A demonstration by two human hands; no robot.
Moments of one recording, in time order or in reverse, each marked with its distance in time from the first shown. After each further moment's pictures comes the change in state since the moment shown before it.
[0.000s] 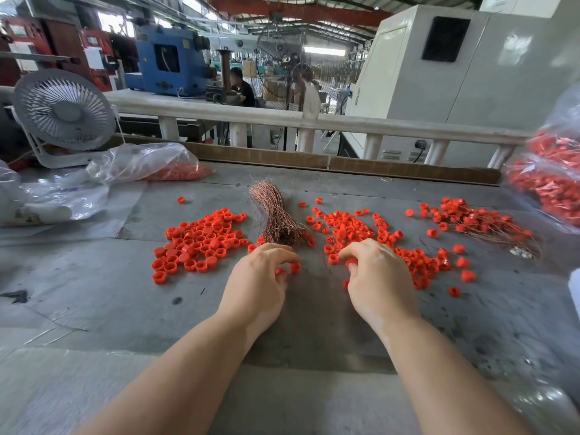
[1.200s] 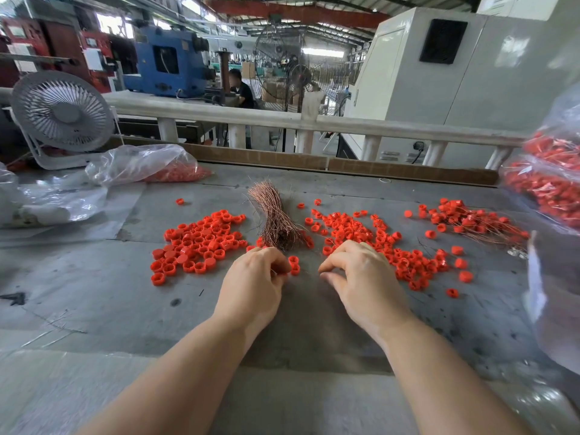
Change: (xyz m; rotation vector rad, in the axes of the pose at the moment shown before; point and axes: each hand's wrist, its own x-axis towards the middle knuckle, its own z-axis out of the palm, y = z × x) left_hand 0.000 0.002 -0.003 0.065 -0.020 -0.115; right_hand -0.003 -0.009 -0.005 0.089 -0.071 -0.201
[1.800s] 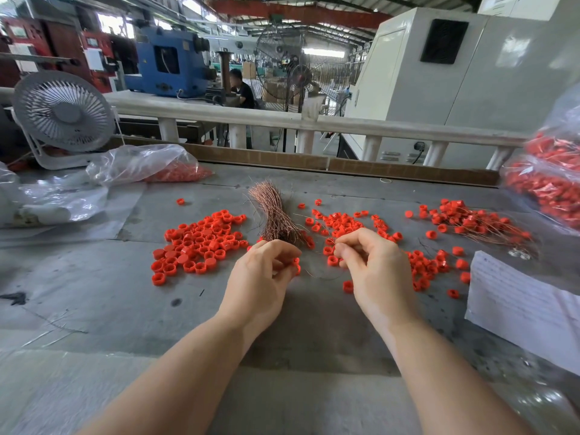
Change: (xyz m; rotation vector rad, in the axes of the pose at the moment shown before) left_hand -0.002 0.006 -0.001 -0.284 0.011 0.011; right_hand 0.004 0.003 0.000 0.426 0.303 0.120
